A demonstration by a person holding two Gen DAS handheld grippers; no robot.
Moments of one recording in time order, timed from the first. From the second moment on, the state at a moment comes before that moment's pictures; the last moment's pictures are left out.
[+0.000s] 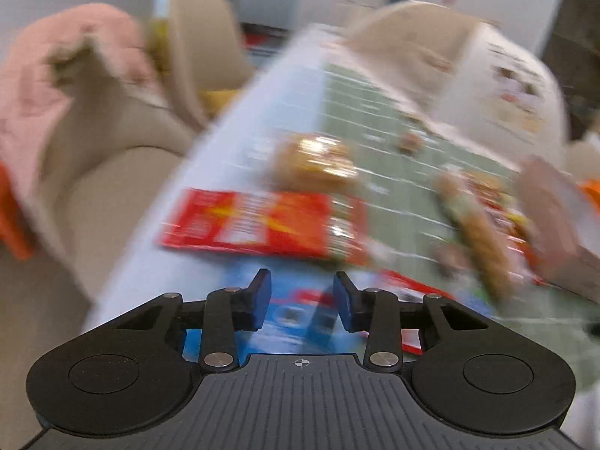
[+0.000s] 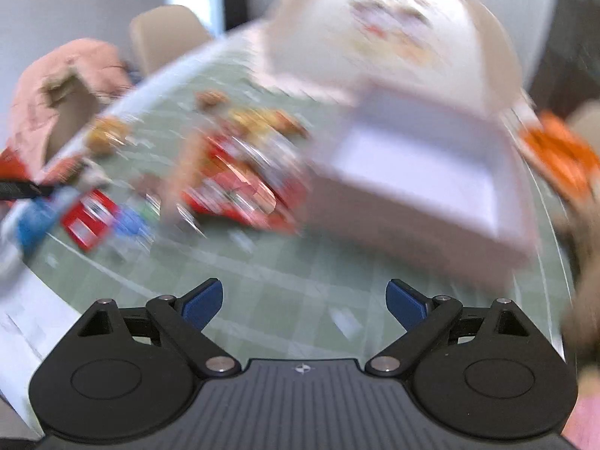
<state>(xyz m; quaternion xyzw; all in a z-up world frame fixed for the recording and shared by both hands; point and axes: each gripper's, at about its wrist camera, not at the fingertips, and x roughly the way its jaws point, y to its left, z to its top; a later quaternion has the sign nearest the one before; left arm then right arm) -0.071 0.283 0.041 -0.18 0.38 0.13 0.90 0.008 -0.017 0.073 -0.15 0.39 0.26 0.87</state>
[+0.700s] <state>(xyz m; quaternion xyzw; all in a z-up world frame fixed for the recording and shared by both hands) -0.115 0.406 0.068 -0.23 0.38 0.12 0.89 0.011 0.304 0.022 -0.30 0.38 0.51 0.71</state>
